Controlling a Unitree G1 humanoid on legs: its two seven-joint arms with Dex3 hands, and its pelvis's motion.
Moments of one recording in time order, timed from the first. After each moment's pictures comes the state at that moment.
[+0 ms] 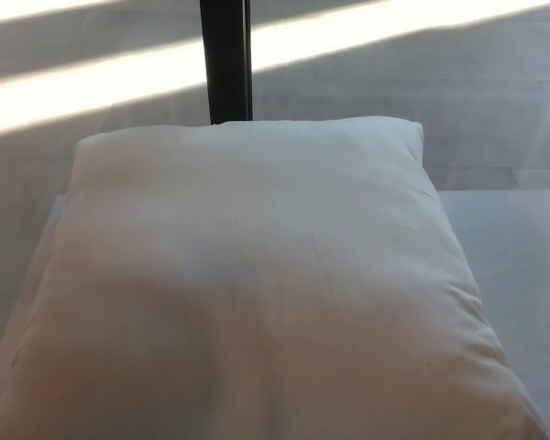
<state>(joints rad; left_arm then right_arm) 0.06 0.64 0.56 1.29 -0.28 -0.14 -0.18 -0.80 -0.59 -0.37 0.48 0.60 1.12 -0.32</state>
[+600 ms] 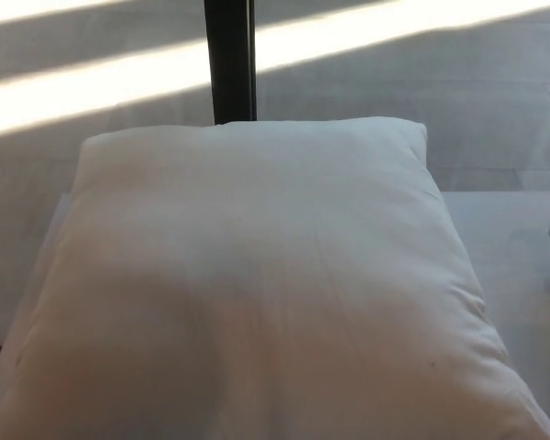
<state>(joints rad) 0.05 0.64 0.56 1.29 -0.28 -0.14 -0.19 -0.53 -0.66 0.05 0.52 0.36 0.98 -0.28</state>
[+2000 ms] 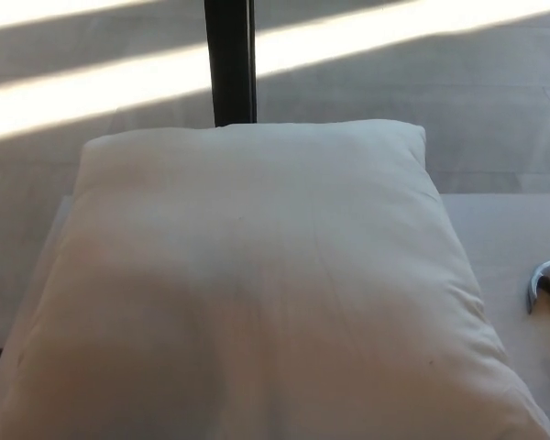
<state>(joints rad) 0.06 0.64 0.56 1.28 -0.28 -0.14 -0.18 -0.25 -0.92 0.32 0.20 0.06 0.58 -0.05</state>
